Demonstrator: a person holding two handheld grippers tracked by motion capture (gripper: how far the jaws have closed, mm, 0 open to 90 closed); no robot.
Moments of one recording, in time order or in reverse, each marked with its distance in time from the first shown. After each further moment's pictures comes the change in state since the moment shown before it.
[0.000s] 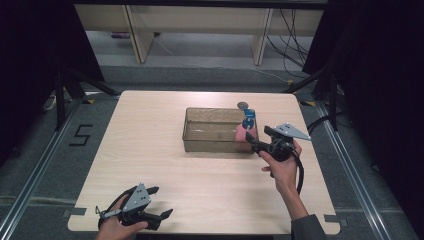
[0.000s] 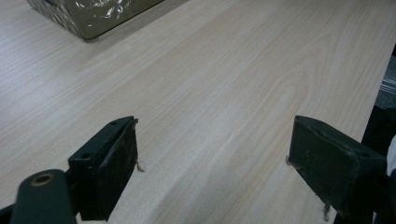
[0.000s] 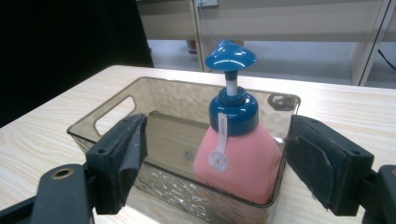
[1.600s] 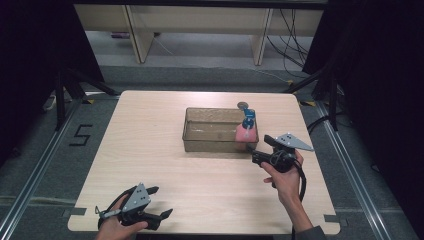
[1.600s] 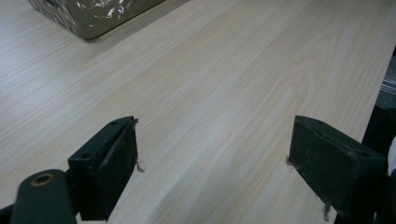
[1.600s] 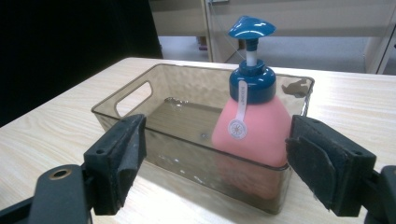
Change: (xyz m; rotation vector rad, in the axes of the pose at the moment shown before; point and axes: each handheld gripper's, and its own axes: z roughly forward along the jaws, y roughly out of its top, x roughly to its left) left arm 0.000 0.000 -0.001 0.003 0.001 -0.003; right arm 0.008 -0.019 -0.018 -0.008 0.042 -0.011
